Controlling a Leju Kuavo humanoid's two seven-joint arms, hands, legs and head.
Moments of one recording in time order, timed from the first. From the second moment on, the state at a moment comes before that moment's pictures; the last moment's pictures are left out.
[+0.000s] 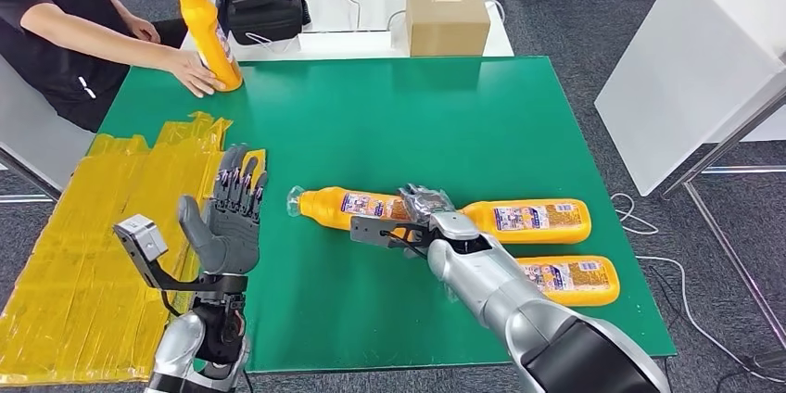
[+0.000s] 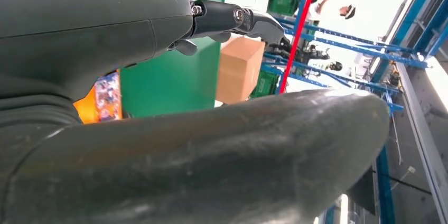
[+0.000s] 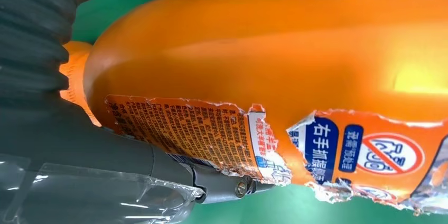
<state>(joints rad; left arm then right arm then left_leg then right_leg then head) -0.05 -0.19 -0.20 -1.59 0.26 -0.03 -0.29 -0.77 0.23 0.71 -0.41 0.82 0.16 0.31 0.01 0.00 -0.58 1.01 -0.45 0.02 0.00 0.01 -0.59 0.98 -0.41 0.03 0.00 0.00</state>
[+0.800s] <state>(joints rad) -0.05 -0.17 -0.22 -1.58 0.27 -0.02 -0.30 -0.71 0.22 0.66 -0.45 0.75 -0.07 0.23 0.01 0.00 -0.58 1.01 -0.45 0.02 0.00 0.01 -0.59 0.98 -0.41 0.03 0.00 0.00</state>
